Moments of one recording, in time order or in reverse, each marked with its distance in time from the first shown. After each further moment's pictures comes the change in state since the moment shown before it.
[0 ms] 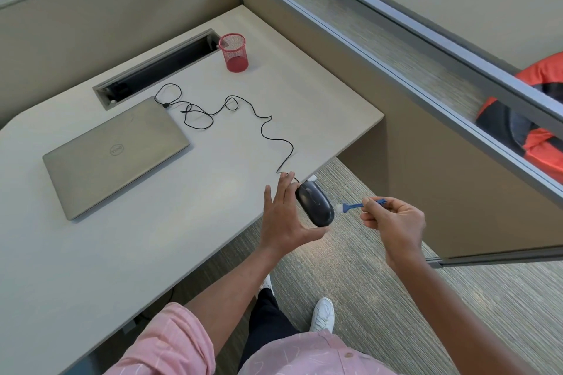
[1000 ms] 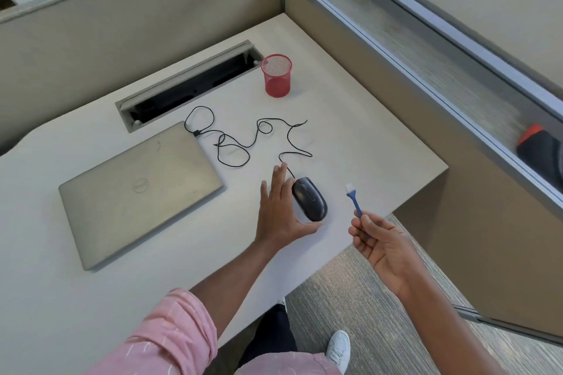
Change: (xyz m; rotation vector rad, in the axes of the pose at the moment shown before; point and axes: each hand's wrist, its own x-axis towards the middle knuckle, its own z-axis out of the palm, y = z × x) left_hand 0.148 -0.128 -0.072 0.073 0.032 -0.095; right_hand 0.073 -0.033 0.162 0.424 -0.425 0.435
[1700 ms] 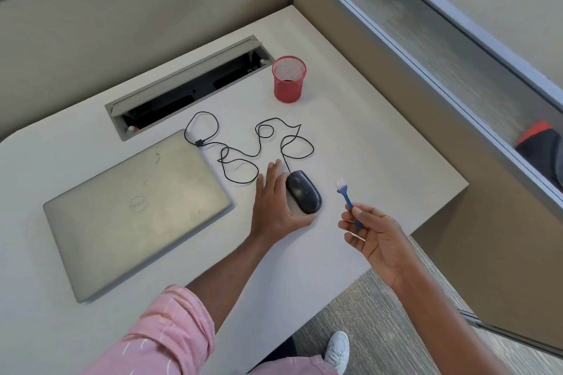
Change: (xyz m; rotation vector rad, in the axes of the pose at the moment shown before) left_hand 0.062 -0.056 -0.013 -0.046 0.011 -0.065; right_hand 0.048 -0.018 0.084 -0.141 0.005 0.027
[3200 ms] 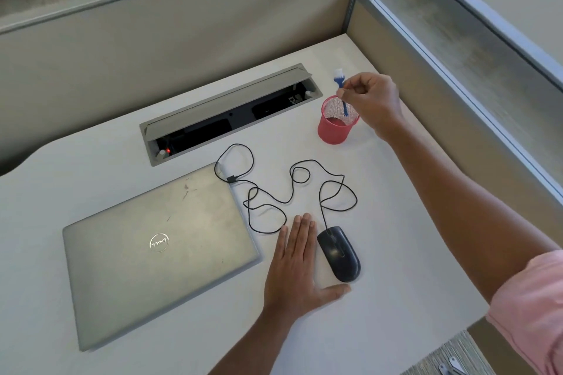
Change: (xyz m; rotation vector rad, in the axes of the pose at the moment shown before) left_hand -0.005 -0.030 0.006 0.332 -0.027 0.078; right_hand 0.270 -0.199 0.231 -0.941 0.036 -0.697
